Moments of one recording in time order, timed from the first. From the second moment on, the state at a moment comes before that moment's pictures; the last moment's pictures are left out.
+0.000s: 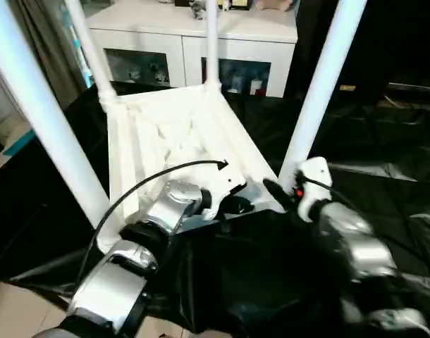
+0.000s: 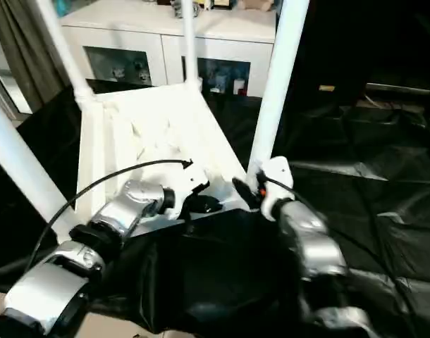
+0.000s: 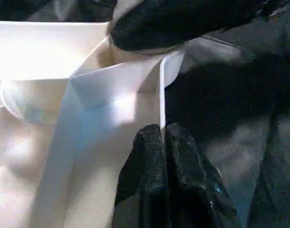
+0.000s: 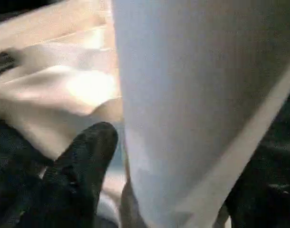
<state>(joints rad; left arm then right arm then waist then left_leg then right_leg) -0.78 0.11 -0.27 0.95 0.09 0.02 -1.04 -0.34 -0.28 0.01 0.38 0.17 0.19 0.71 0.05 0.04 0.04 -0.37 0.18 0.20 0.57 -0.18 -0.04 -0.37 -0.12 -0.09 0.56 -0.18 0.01</state>
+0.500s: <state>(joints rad) -0.72 0.25 -0.31 0.80 0.03 0.00 -1.40 -0.30 -0.48 0.12 0.27 0.27 0.27 1.14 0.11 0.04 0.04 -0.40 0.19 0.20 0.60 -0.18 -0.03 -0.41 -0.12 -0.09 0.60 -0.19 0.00</state>
